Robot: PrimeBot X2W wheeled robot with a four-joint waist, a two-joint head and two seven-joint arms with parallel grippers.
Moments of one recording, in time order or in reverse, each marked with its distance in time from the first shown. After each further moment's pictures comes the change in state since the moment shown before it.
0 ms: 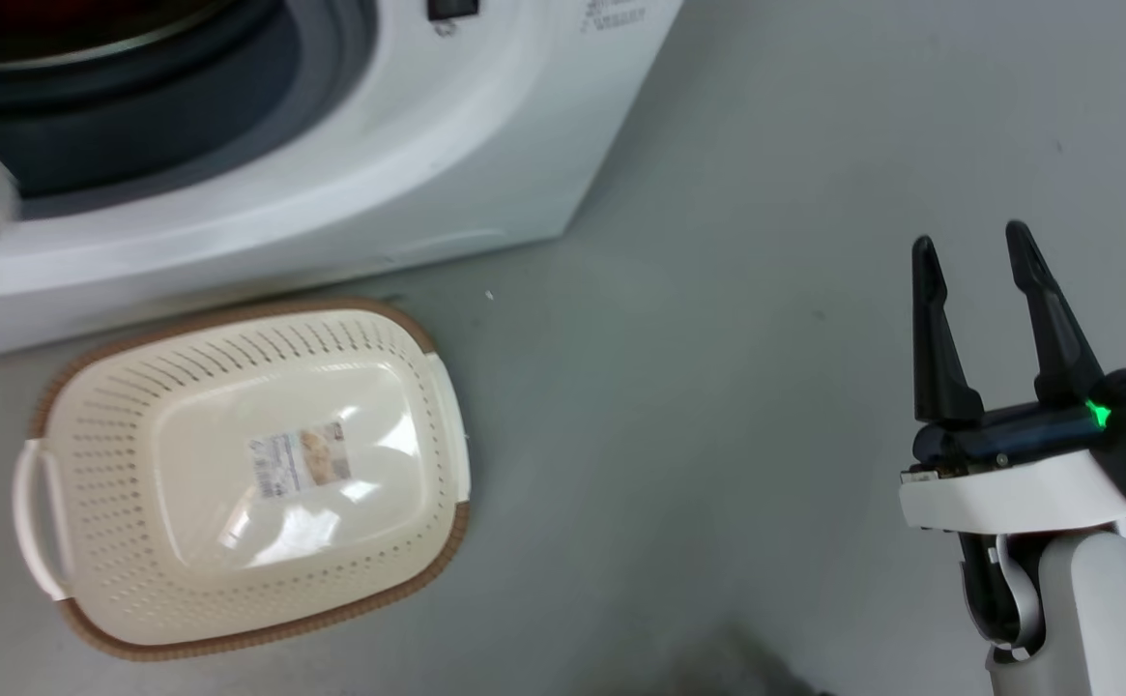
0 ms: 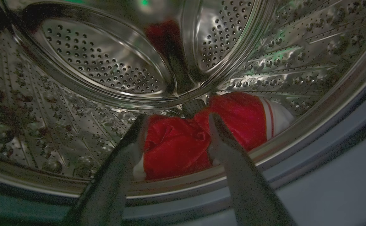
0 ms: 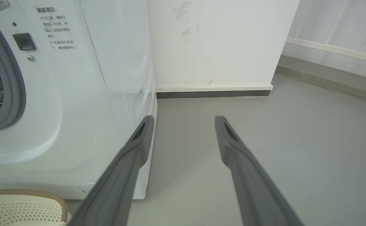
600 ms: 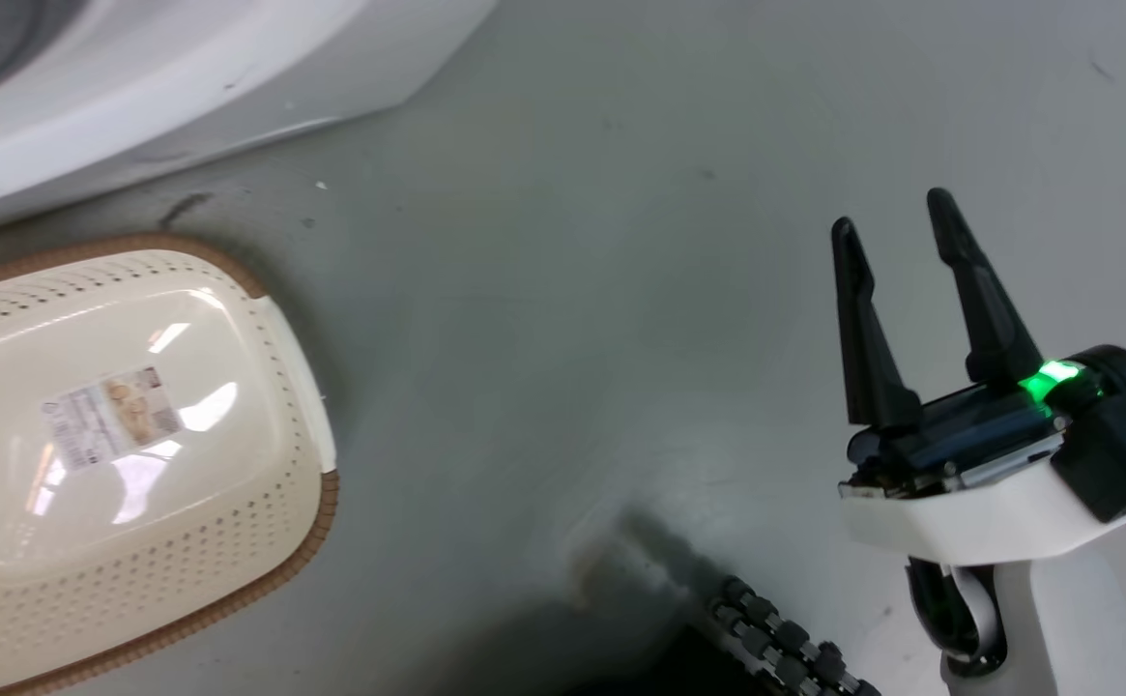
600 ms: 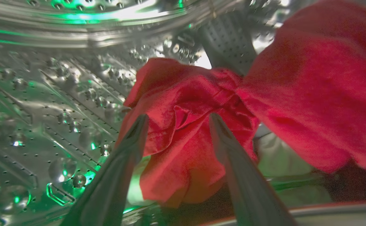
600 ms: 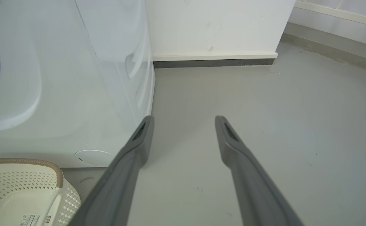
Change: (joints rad) left arm -0.734 0.327 -0.406 0.282 -0.106 -0.002 0.731; right arm -0.026 0.000 0.143 -0.100 0.084 0.000 0.000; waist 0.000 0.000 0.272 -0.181
